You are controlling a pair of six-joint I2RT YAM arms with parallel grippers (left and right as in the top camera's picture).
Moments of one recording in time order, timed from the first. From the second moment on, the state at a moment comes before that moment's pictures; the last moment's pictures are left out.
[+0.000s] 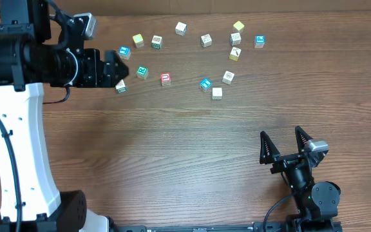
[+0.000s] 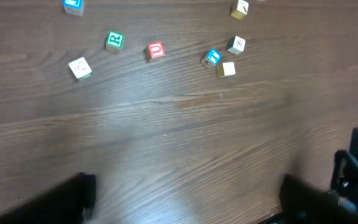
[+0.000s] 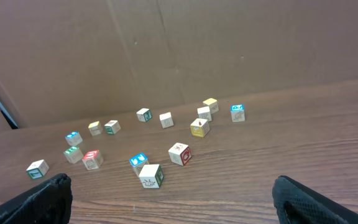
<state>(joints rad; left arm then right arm) 0.05 1.70 2.24 -1.68 0.43 0.02 0.07 0.01 0.02 -0.02 -0.15 0.25</state>
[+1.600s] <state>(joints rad) 0.05 1.99 2.24 -1.67 0.38 0.02 0.07 0.01 0.02 -0.02 -0.15 0.25</state>
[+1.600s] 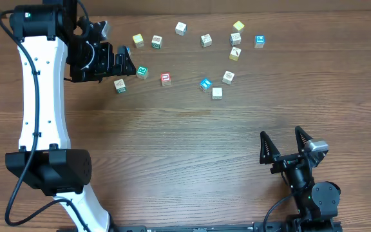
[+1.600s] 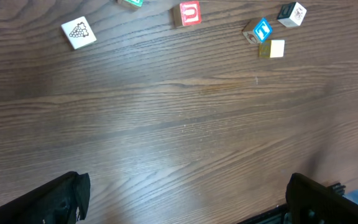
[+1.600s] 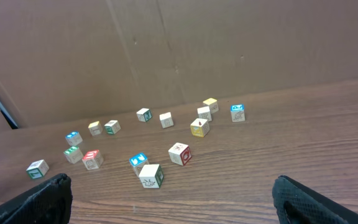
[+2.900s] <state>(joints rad) 0.05 1.99 2.24 -1.67 0.38 0.02 0.07 0.08 0.35 -0.29 -0.25 0.25</state>
